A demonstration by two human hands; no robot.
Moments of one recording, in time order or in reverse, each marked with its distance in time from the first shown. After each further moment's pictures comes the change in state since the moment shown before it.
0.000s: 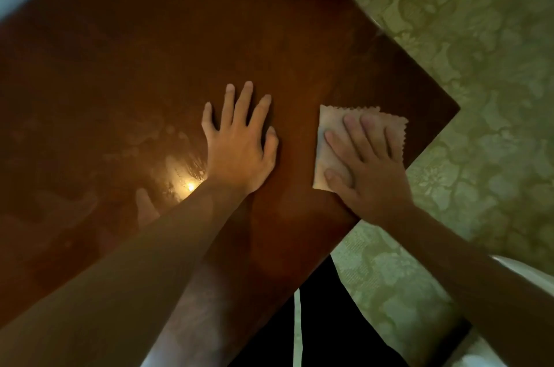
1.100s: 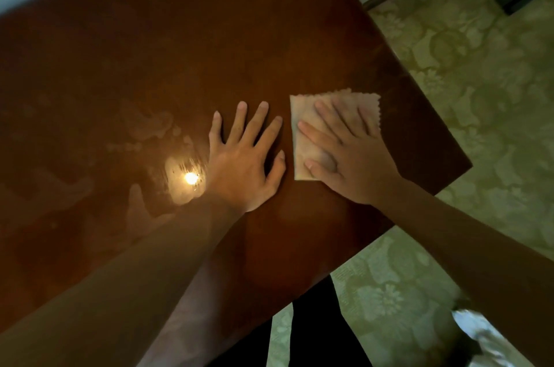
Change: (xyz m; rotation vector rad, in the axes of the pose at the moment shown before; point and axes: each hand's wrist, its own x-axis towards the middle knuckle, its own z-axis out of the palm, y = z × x) left_hand -0.003 0.000 0.016 0.100 0.107 0.002; right_hand 0.101 0.016 -0.005 -0.061 -0.143 -0.397
